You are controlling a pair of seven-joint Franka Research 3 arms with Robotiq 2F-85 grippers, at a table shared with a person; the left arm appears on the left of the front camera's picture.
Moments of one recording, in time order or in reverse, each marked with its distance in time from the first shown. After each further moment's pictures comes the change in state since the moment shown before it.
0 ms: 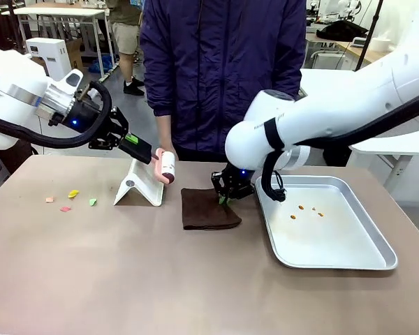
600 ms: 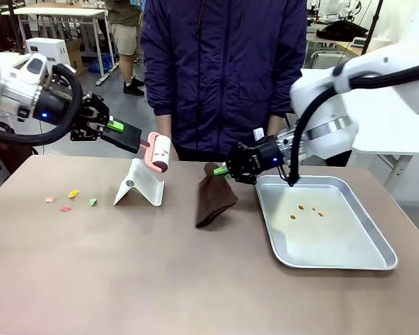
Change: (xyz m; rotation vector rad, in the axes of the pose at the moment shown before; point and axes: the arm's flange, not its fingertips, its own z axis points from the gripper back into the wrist) left arm -0.040 -0.005 0.064 -0.152 -0.017 -0.099; right arm 0.012 -0.068 0.059 0.818 0.285 -0.012
